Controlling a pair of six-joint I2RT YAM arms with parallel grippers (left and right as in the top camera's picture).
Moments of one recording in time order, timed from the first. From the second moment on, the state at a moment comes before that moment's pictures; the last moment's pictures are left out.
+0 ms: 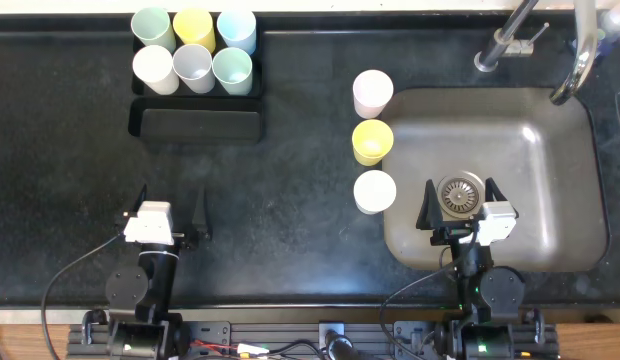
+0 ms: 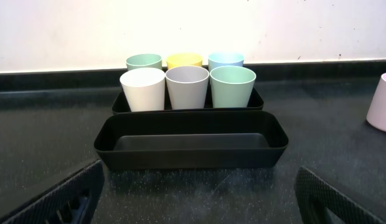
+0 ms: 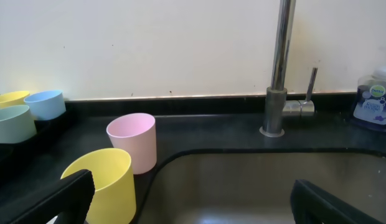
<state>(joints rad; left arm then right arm) -0.06 0.01 0.01 -0.08 0.01 0.01 0.01 0.01 0.02 -0.01 -0.06 0.10</state>
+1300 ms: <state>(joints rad) -0.14 1.37 1.57 -0.64 0.29 -0.18 0.01 0.01 0.02 -0.01 -0.06 0.10</state>
